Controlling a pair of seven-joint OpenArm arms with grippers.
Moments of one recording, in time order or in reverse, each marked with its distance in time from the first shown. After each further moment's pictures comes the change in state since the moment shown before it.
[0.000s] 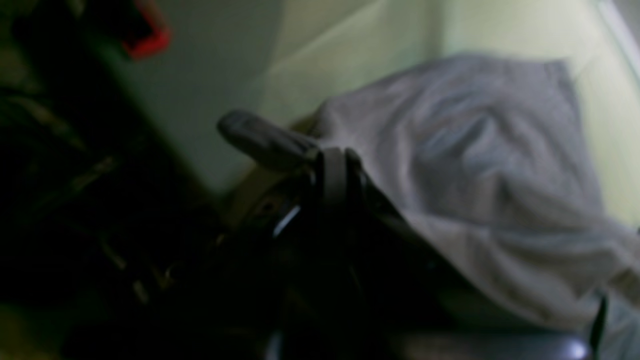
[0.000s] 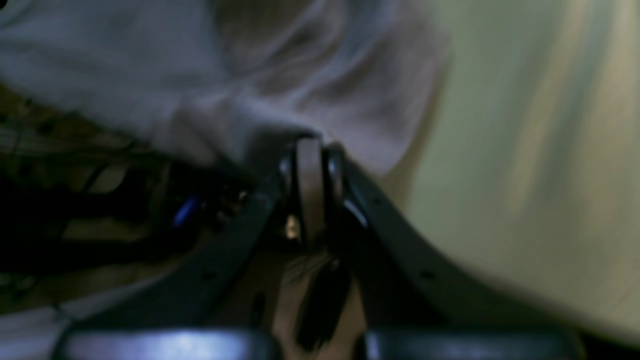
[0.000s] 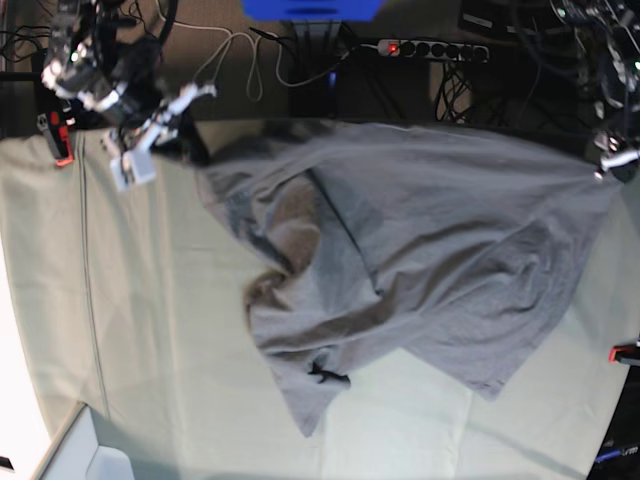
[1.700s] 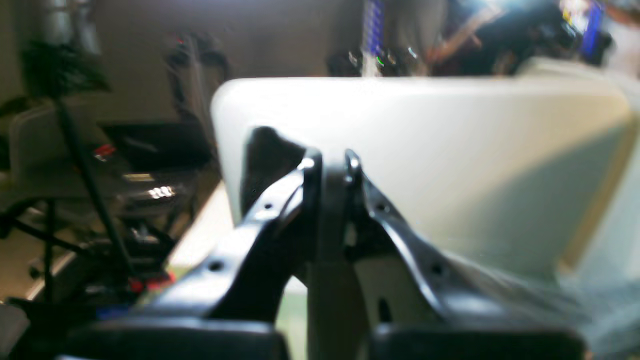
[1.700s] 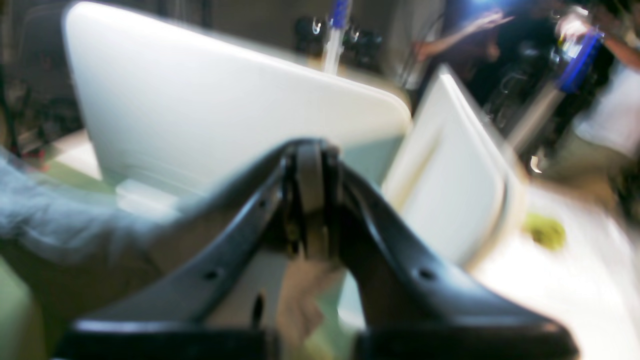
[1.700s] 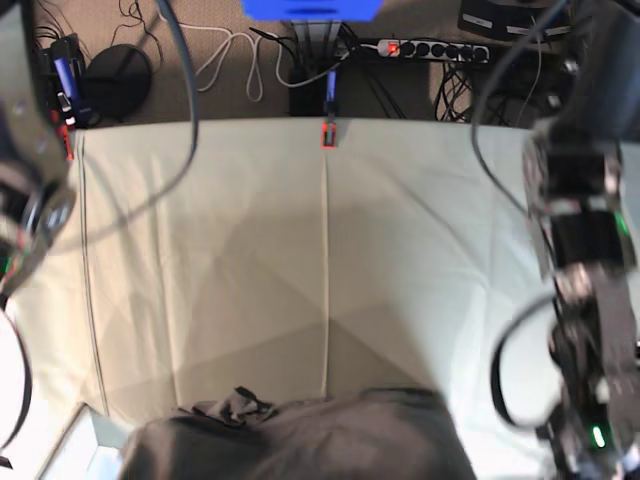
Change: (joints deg) left arm -57.9 -8.4 44.9 -5.5 23.3 -0.5 -0.5; right arm 70.3 14.7 5.9 -12.6 -2.3 0.7 -9.0
